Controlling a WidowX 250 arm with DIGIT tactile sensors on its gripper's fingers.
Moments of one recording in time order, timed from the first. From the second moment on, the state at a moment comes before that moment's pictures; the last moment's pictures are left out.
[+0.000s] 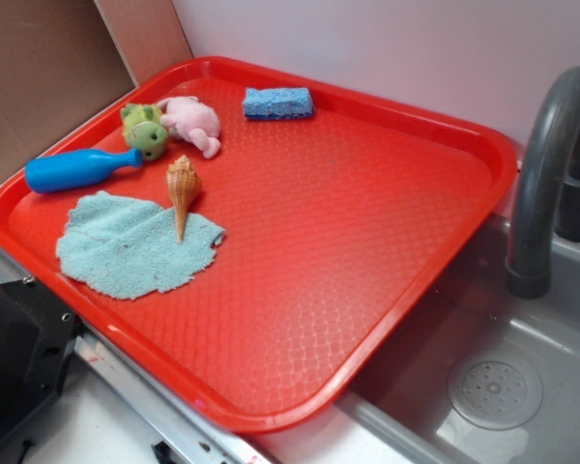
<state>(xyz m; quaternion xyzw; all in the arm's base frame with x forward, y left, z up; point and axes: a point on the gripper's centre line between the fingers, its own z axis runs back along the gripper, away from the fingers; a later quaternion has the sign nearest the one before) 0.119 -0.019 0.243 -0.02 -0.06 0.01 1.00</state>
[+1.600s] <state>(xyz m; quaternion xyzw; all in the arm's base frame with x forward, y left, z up) 0.181 0.114 0.102 0.06 0.00 -0.31 0.95</state>
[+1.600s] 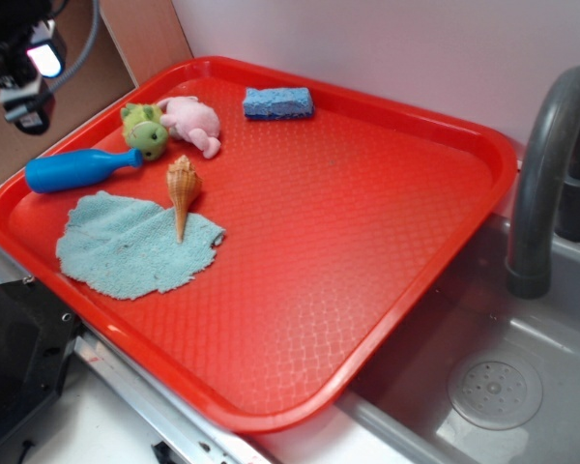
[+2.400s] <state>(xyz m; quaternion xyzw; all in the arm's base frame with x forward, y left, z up) 0.174 0.128 0.015 0.08 0.13 -0.36 0.92</state>
